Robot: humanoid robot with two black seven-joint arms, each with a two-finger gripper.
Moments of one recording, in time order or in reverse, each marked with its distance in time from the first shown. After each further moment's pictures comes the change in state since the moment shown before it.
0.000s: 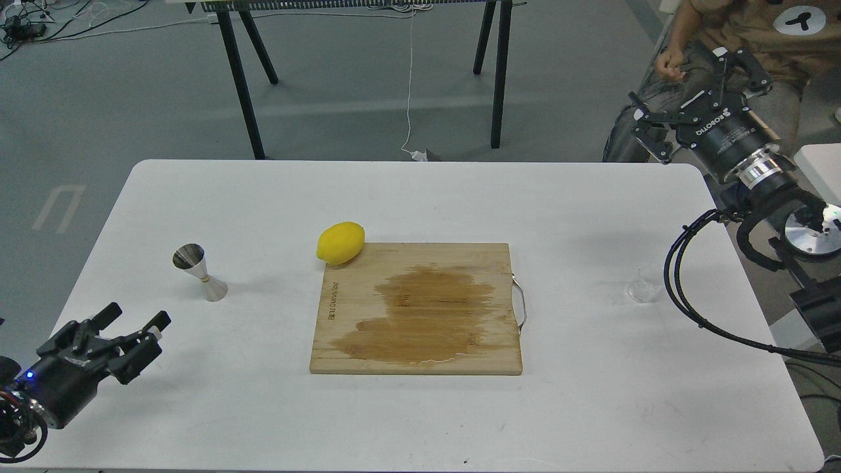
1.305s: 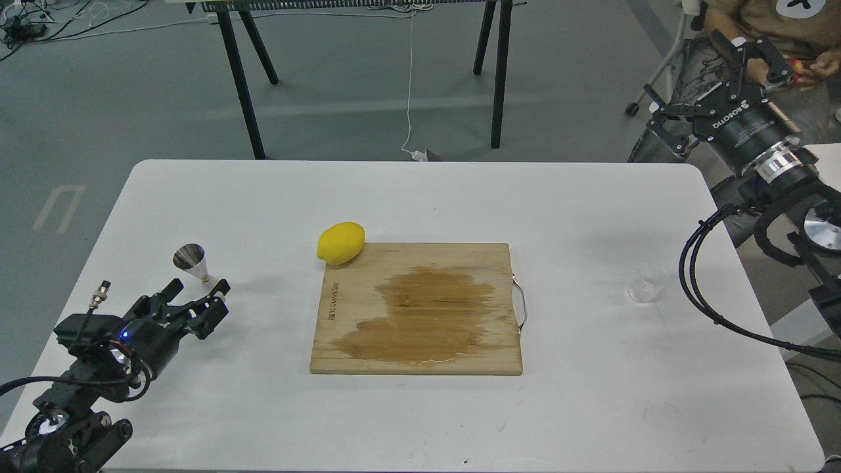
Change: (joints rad) left arm -0.262 -0.362 0.095 0.455 -0.035 0.000 0.000; right arm -0.004 -0.038 0.007 0.017 0.001 0.000 -0.001
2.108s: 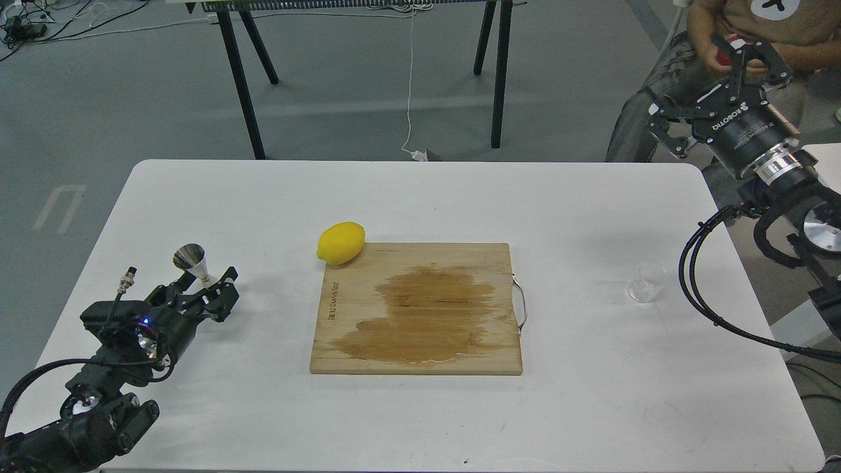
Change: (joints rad) left arm -0.101 -0.168 -0.001 0.266 0.000 0.000 0.000; right arm -0.007 0.001 0.002 0.008 0.000 0.000 0.000
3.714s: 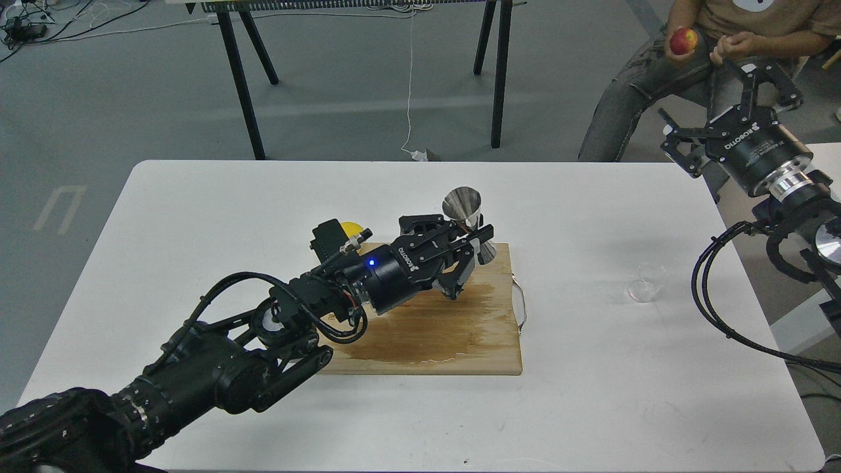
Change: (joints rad) left arm -0.182 -0.224 0.149 -0.533 0.411 0.000 0.000; right arm -0.031 -0.018 0.000 -0.061 0.000 0.000 -0.010
